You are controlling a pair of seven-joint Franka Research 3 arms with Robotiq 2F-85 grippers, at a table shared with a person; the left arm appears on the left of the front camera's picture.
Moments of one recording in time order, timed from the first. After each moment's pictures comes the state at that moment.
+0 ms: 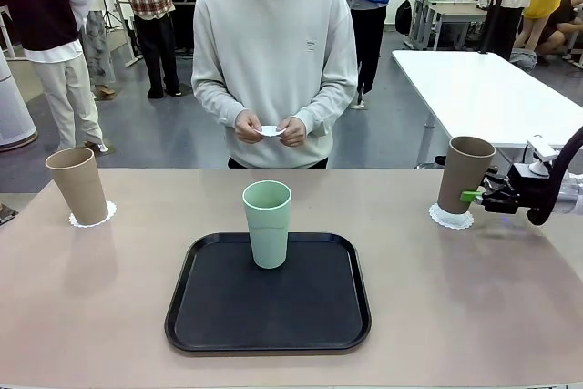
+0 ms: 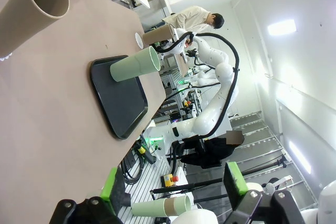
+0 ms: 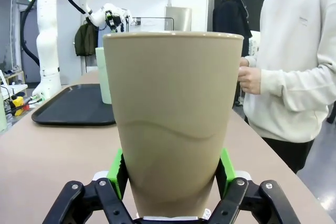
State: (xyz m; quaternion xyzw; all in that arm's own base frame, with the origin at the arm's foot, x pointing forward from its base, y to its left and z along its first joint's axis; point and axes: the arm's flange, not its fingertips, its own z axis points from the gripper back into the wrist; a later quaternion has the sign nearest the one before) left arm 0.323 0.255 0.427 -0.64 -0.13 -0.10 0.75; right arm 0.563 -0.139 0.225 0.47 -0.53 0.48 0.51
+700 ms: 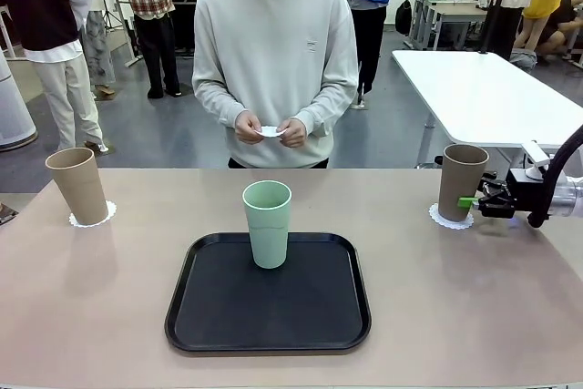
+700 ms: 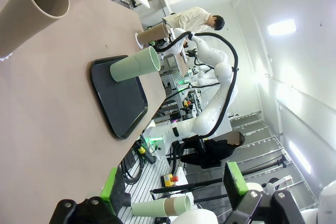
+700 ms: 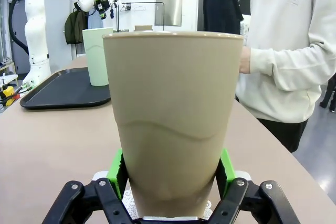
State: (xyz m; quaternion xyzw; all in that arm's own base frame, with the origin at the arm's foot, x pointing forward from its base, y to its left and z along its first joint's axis) left arm 0.323 0.255 0.427 -0.64 -0.13 -0.10 0.75; right arm 0.568 -0.146 0.211 0.45 -0.52 0.48 0.54
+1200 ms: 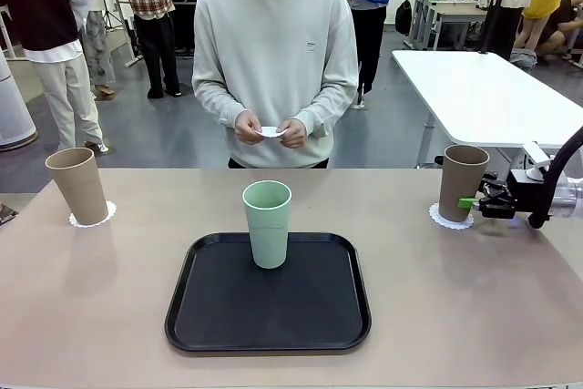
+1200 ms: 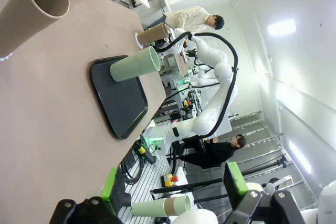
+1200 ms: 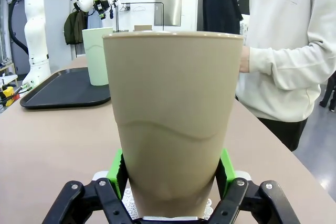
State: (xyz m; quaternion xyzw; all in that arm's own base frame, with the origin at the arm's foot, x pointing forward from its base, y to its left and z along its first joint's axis) left arm 0.323 0.255 0.427 -0.64 -0.13 -0.10 0.75; right arm 0.567 -0.147 0.209 0.45 -0.52 0.48 0.55
